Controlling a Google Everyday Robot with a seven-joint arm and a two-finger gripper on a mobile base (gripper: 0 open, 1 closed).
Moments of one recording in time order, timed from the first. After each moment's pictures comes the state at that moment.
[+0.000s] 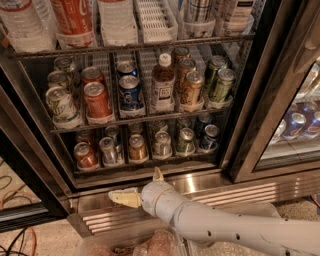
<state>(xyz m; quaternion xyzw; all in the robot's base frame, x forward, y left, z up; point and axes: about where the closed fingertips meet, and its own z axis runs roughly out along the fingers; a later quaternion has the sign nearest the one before) 0.506 0.074 0.623 -0.22 0.79 0.27 0.51</state>
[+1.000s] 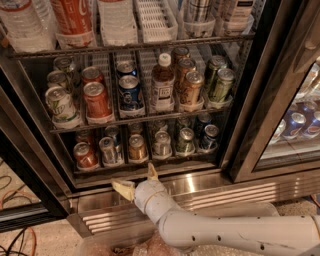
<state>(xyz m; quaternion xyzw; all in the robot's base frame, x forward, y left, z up) 0.538 0.083 0.612 -0.17 0.76 0.22 0.58</state>
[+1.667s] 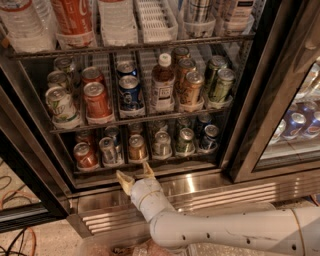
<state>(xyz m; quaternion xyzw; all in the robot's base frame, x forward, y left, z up) 0.556 0.086 0.607 -0.15 0.75 0.19 0.61</state>
